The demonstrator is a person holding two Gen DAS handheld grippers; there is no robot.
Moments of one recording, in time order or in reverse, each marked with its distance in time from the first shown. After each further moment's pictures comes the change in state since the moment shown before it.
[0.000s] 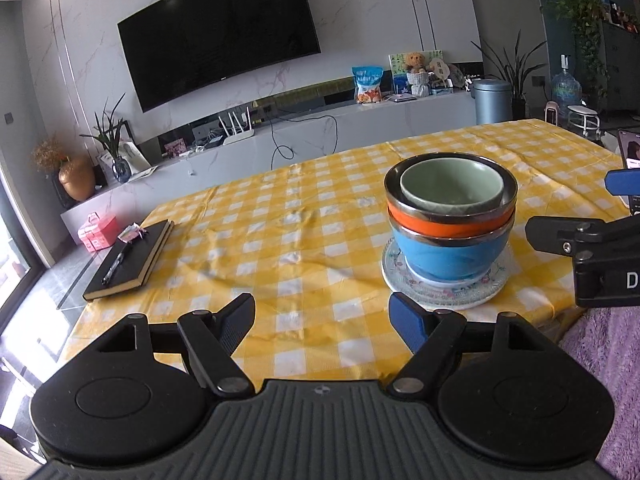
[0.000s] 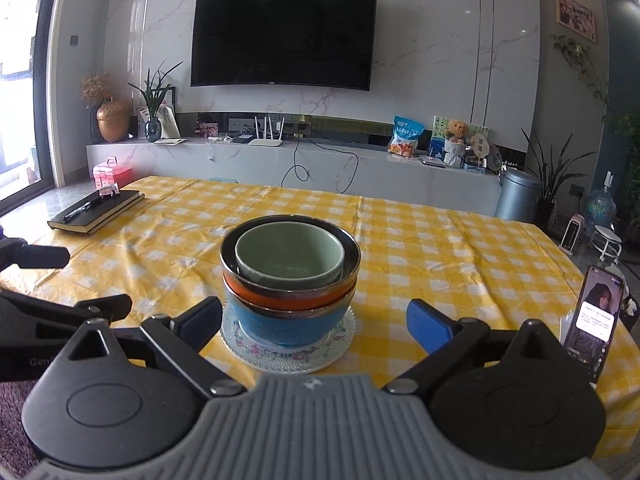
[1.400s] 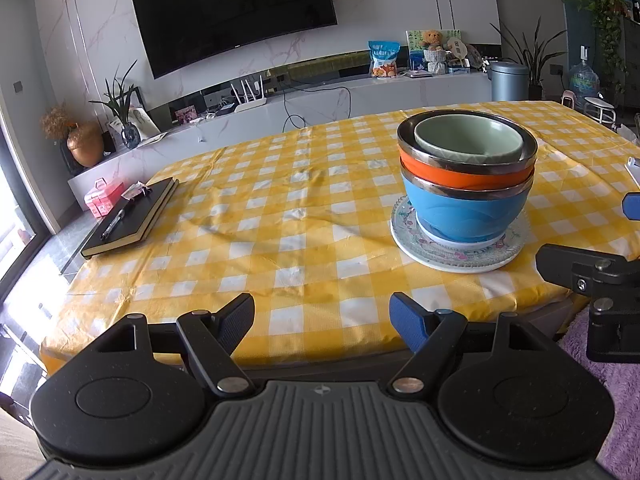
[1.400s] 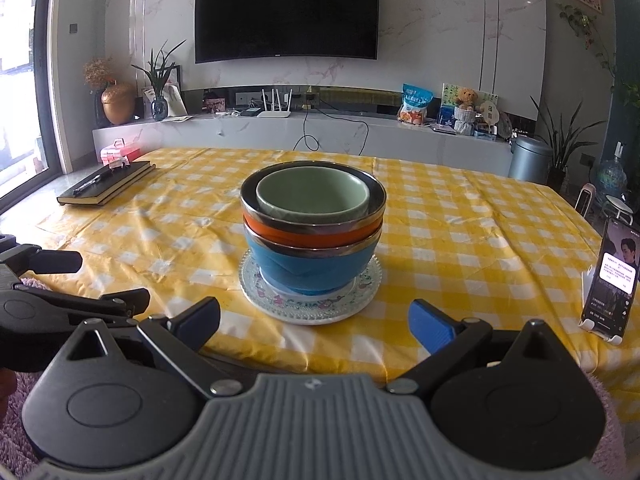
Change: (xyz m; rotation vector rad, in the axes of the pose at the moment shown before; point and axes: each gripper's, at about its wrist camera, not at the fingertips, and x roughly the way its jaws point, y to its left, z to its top) left arm 0.009 -0.002 -0.020 -0.040 0.076 0.026; right arm 0.005 0.012 -0.031 0.005 0.071 0.038
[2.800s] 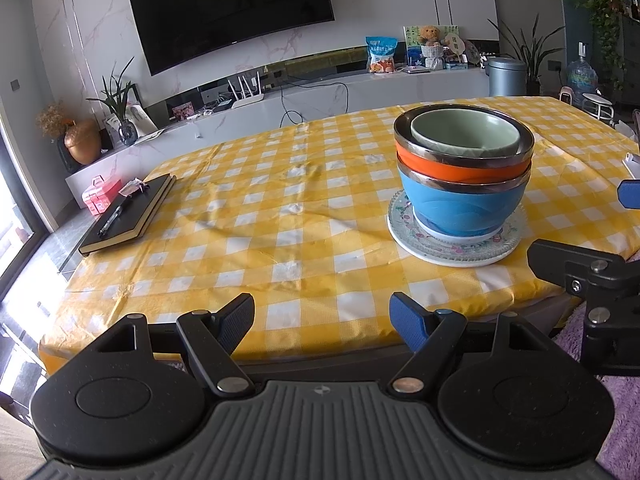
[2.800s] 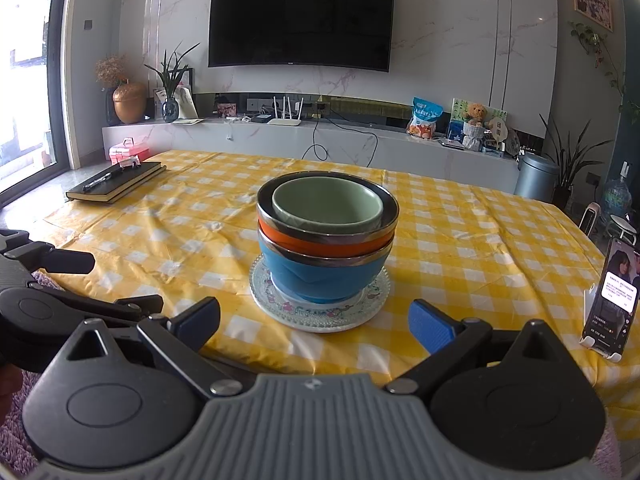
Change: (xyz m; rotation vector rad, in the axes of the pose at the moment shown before) left arm 0.002 -0.001 -0.003 0.000 0.013 -0.007; right arm -0.003 0.007 -0.001 -0.041 -0.027 0.012
